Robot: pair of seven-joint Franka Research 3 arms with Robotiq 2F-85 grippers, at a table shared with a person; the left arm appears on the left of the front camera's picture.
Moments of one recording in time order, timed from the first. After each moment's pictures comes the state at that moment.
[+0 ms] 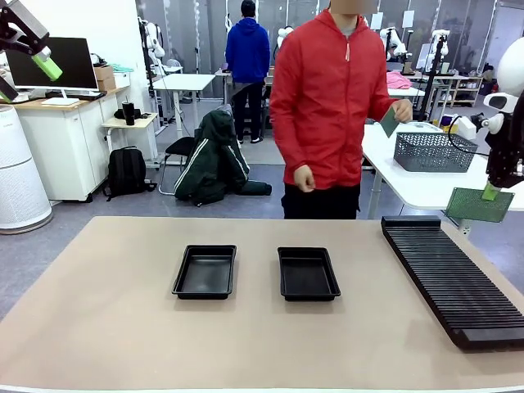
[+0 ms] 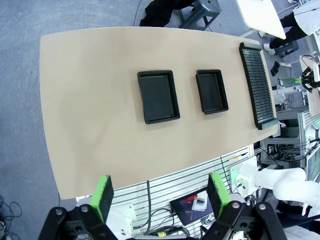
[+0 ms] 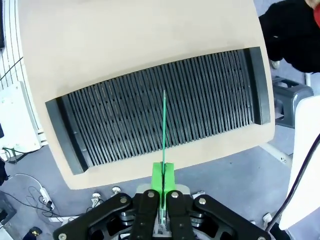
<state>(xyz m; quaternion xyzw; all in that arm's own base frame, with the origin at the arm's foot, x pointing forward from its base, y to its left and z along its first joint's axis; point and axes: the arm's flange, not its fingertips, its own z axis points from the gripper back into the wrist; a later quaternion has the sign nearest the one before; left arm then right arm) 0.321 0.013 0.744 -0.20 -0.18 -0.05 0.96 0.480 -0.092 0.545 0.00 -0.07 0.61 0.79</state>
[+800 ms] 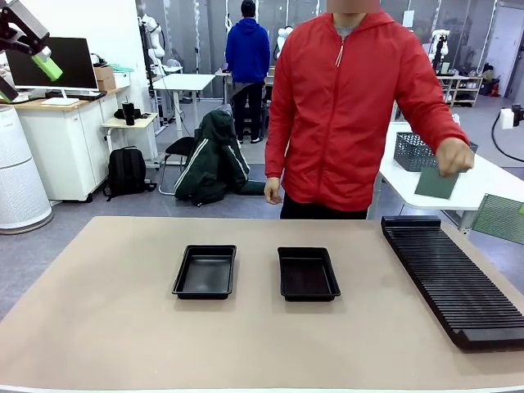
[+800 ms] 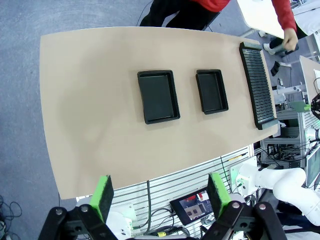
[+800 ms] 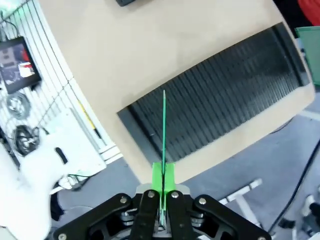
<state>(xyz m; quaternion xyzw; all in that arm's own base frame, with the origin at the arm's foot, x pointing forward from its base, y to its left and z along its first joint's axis) 0.321 0.013 0.744 -0.20 -0.18 -0.05 0.96 0.352 -0.083 0.581 0.05 -0.06 0.48 0.87</state>
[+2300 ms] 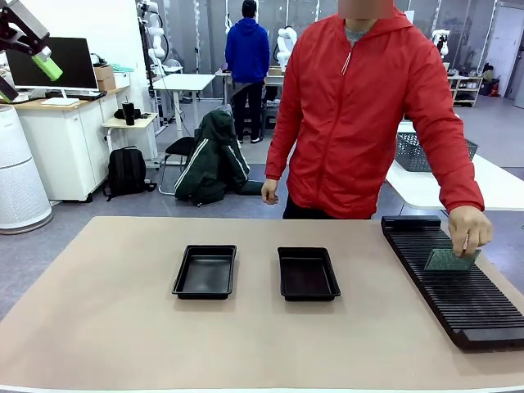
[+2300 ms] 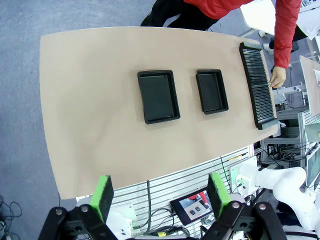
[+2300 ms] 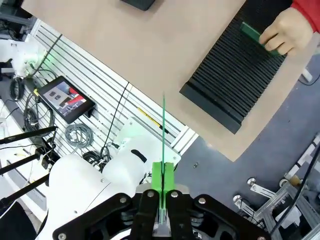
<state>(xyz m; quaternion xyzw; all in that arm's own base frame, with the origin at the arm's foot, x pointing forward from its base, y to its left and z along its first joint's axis) 0.321 0.013 0.744 -0.20 -0.18 -0.05 0.96 0.238 -0.096 0.641 0.13 -0.05 0.29 0.95</state>
